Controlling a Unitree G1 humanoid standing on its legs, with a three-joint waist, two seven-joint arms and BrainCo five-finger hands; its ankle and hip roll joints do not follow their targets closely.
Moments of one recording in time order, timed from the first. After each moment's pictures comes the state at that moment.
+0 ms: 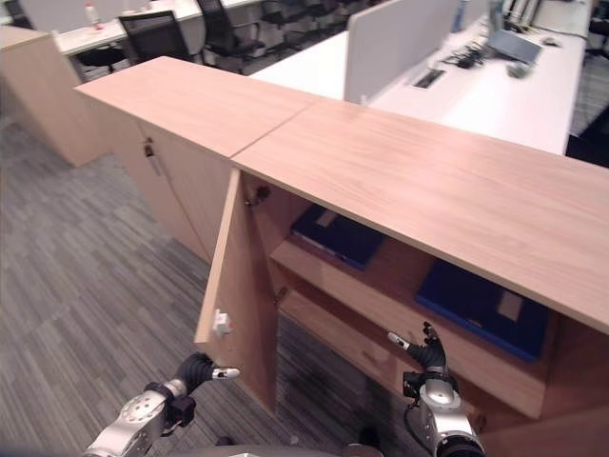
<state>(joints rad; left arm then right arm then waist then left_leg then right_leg) 0.05 0.44 -0.49 0.46 -0.48 -0.11 -0.21 -0.07 -0.38 0.07 0.79 0.24 -0.14 -0.22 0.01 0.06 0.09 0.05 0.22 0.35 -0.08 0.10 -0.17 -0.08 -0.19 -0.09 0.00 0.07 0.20</state>
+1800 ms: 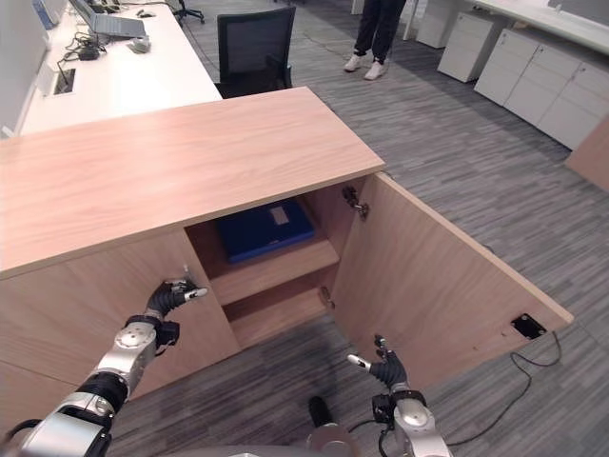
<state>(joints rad) -0.32 0.43 -0.22 0.90 -0.31 -0.19 0.04 0.10 -0.29 0.17 0.65 0.21 -0.15 -0.07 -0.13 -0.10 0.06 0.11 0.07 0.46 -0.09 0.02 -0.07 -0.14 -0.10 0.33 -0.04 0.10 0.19</state>
